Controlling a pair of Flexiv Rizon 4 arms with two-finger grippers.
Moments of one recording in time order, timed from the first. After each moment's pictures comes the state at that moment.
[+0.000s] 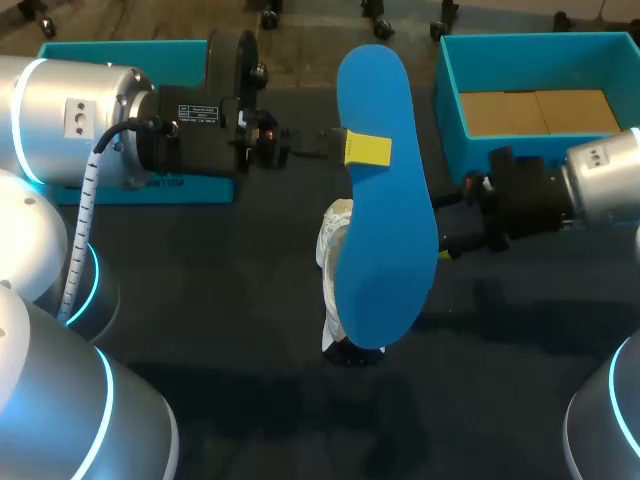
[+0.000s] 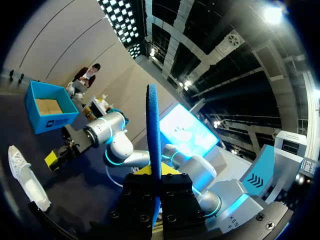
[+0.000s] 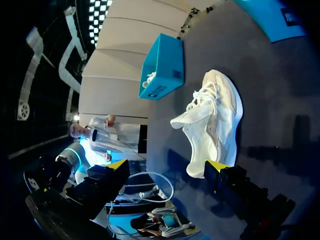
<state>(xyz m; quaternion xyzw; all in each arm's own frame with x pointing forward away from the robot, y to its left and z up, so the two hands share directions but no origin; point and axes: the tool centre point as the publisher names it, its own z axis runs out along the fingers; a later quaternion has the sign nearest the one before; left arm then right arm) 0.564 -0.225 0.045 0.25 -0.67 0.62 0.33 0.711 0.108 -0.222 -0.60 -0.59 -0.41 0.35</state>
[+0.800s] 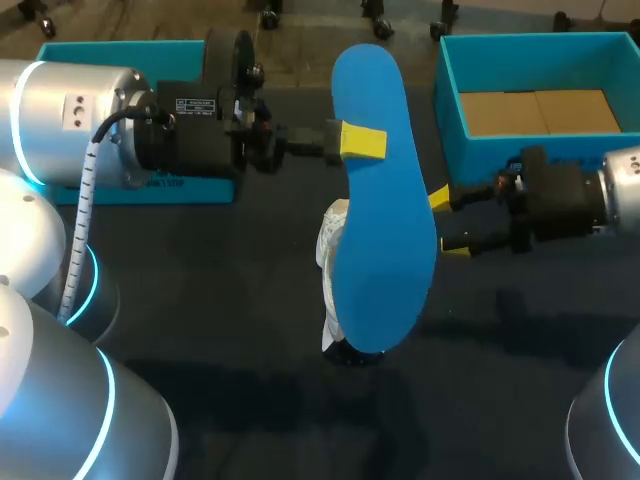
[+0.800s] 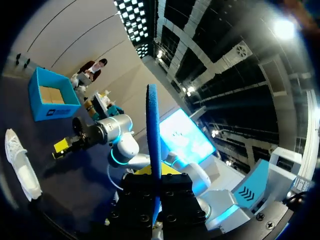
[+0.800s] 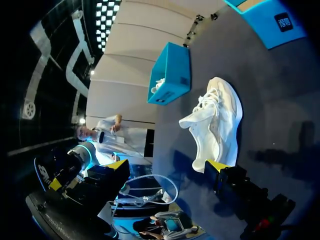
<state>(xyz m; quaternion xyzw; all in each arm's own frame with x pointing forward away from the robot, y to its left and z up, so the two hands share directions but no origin) 0.570 -0.222 0.047 0.29 -0.64 0.60 0.38 0.699 0.087 -0.201 -0.59 -0.58 -0.44 0.34</state>
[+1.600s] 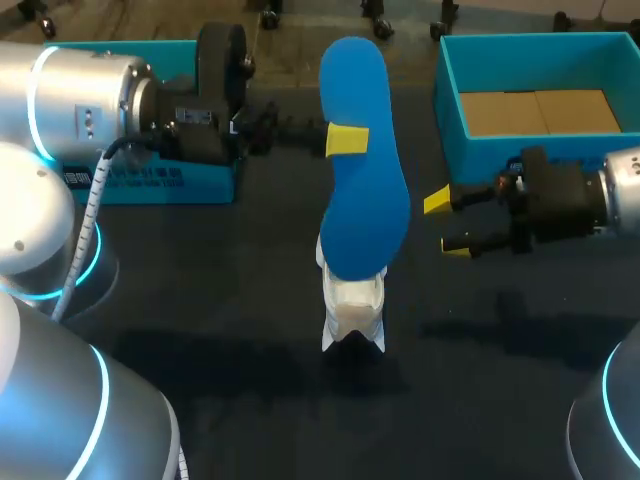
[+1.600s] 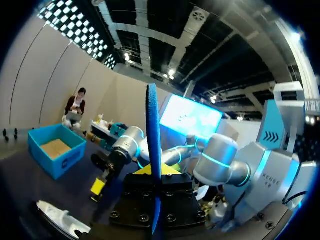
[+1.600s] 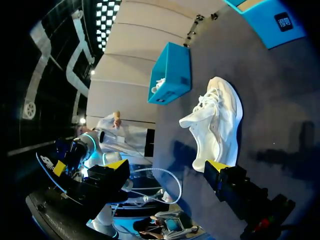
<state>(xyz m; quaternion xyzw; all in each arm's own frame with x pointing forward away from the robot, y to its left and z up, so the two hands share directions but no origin) 0.622 -0.212 0.011 0.10 -0.72 0.66 0.19 0.698 0.086 -0.201 -0.59 -0.58 -0.44 0.34</state>
